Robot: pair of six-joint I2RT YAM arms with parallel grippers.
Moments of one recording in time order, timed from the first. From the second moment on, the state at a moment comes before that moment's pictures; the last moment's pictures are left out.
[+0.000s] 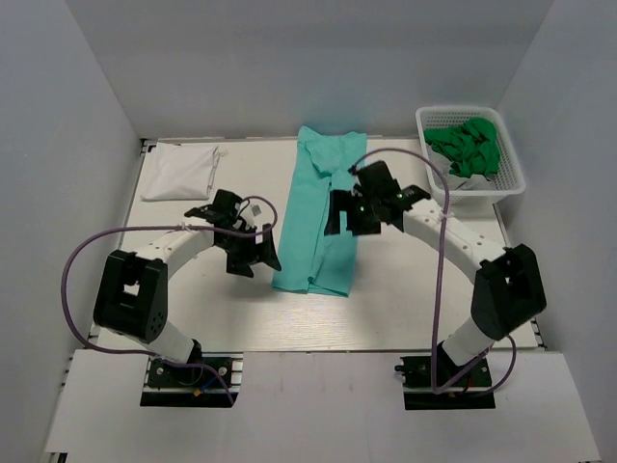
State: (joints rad) left arm -0.30 1.55 0.98 -0.67 0.47 -0.36; right arm 0.58 1.61 1.30 -0.59 -0.20 0.44
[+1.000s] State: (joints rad) left arm -0.42 1.62 0.82 -0.43 0.43 -0.48; right arm 0.58 1.67 0.86 -0.48 -0.51 0.65
